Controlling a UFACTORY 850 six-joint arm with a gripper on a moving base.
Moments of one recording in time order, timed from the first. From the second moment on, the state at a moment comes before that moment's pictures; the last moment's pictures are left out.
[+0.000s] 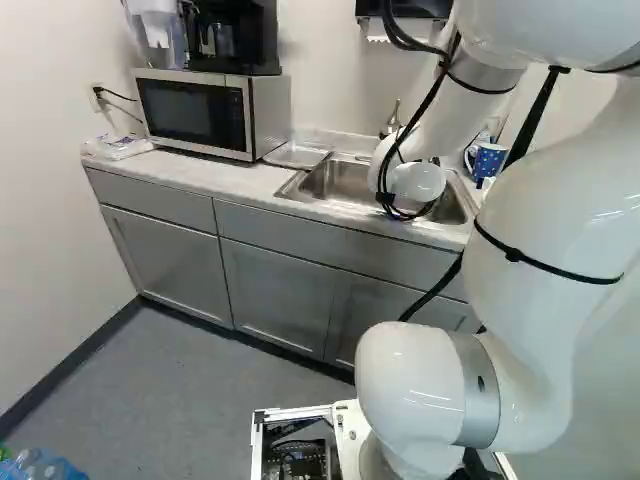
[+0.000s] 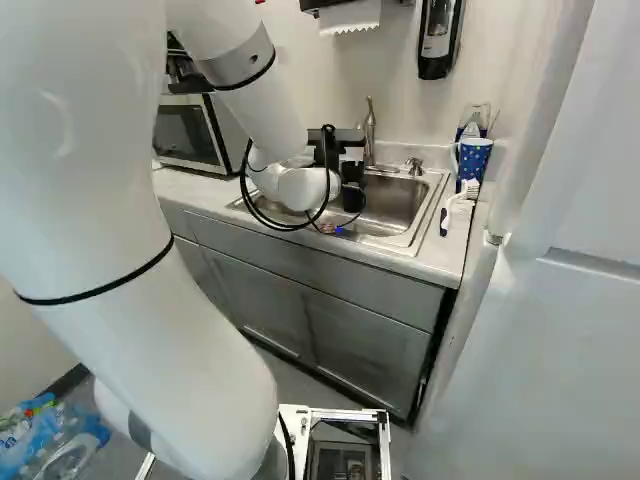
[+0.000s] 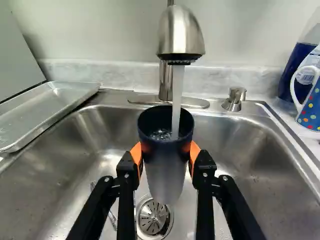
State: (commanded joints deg) arm -15.8 -3.5 -36.3 -0.4 39.4 0.0
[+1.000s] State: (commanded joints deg) arm -15.8 -3.5 -36.3 -0.4 39.4 0.0
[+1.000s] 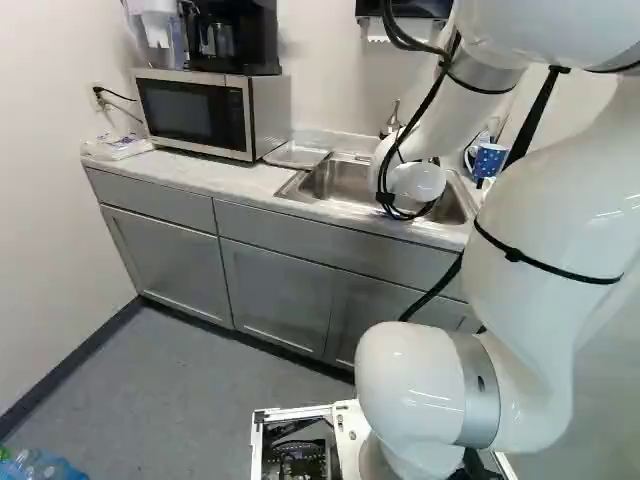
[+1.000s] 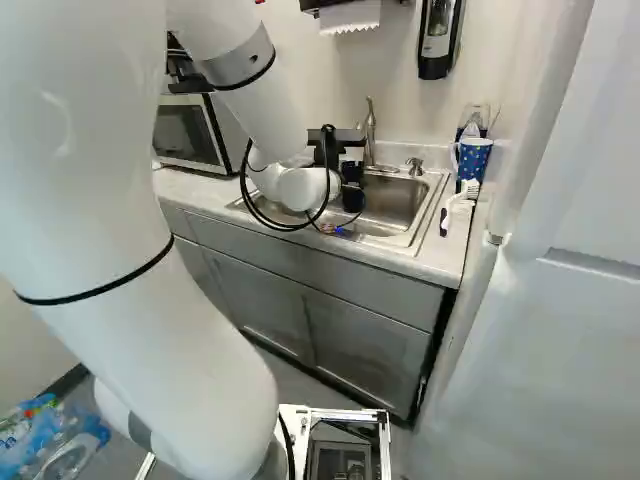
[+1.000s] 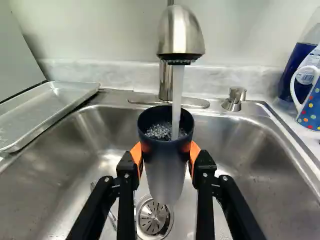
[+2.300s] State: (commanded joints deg) arm -5.9 -0.6 -37.3 -0.4 39.4 0.0
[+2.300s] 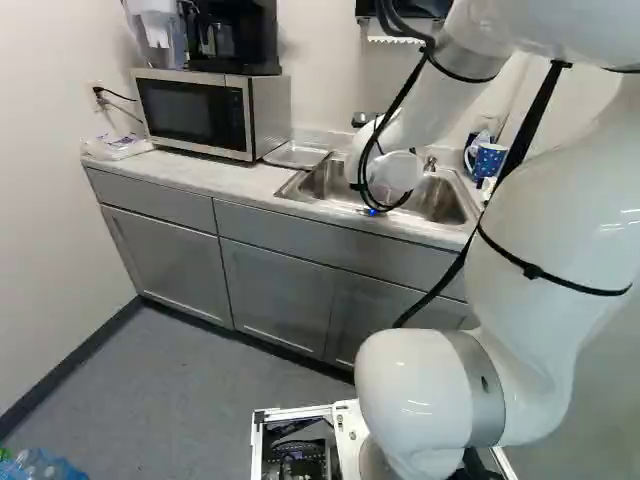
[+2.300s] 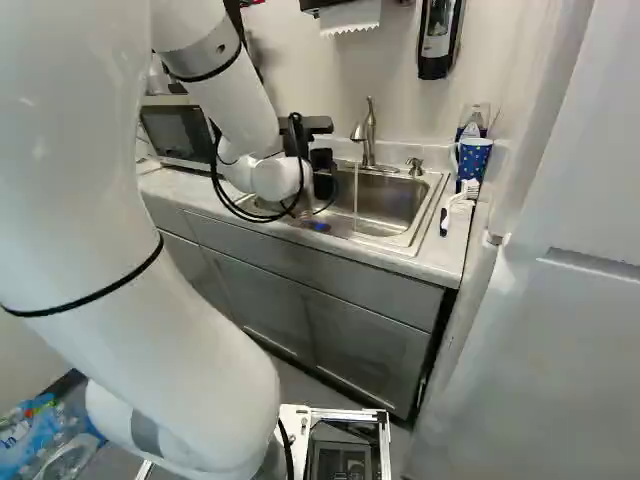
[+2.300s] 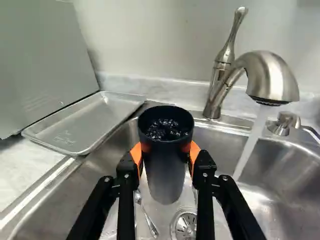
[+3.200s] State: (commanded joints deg) arm -0.6 2.2 -40.2 -0.3 39.4 0.0
